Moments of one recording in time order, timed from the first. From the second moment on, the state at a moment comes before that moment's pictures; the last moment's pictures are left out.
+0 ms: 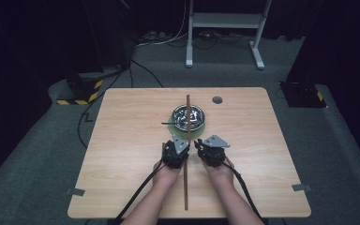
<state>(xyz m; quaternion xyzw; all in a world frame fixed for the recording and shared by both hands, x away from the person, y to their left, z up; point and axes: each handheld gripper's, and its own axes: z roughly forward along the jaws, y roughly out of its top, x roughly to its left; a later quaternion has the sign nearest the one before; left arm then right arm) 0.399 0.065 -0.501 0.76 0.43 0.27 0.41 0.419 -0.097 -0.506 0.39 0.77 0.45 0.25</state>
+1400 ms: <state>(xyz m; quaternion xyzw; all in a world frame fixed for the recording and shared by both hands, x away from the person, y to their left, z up) 0.371 0.128 -0.494 0.75 0.44 0.27 0.41 0.419 -0.101 -0.507 0.39 0.77 0.45 0.24</state>
